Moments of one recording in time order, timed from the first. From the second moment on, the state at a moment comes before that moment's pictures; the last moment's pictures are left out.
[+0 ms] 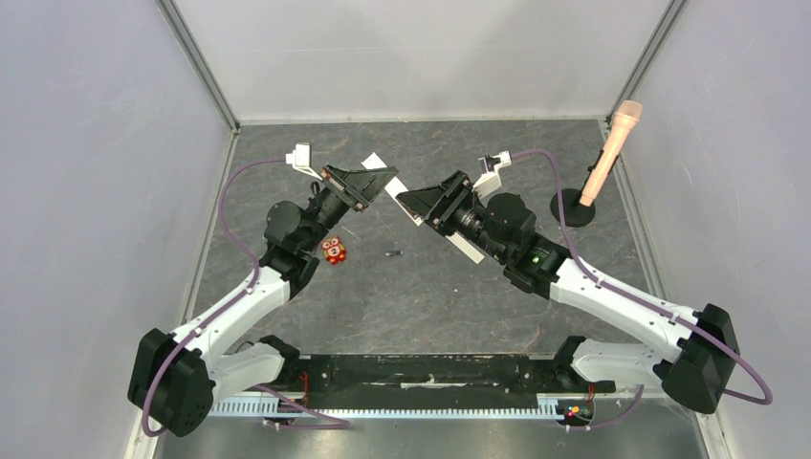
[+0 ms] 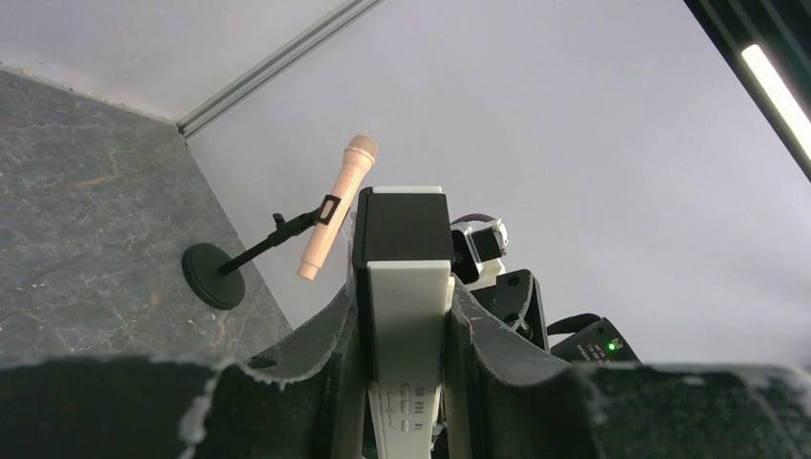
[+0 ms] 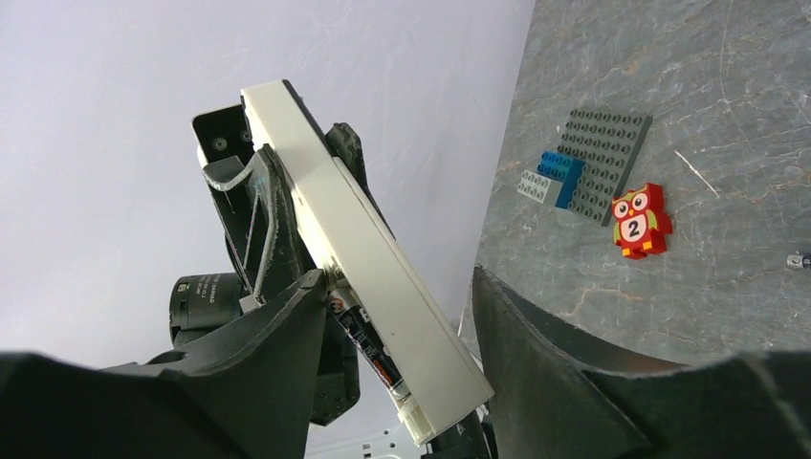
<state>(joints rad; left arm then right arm) -0.50 1.07 0.66 0.78 0.25 -1.17 0.87 1.16 0.92 0.21 0.10 1.19</state>
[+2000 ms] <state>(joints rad) -0.51 1.04 0.63 0.58 0.25 -1.28 0.79 1.14 0.86 0.21 -0.12 0.95</state>
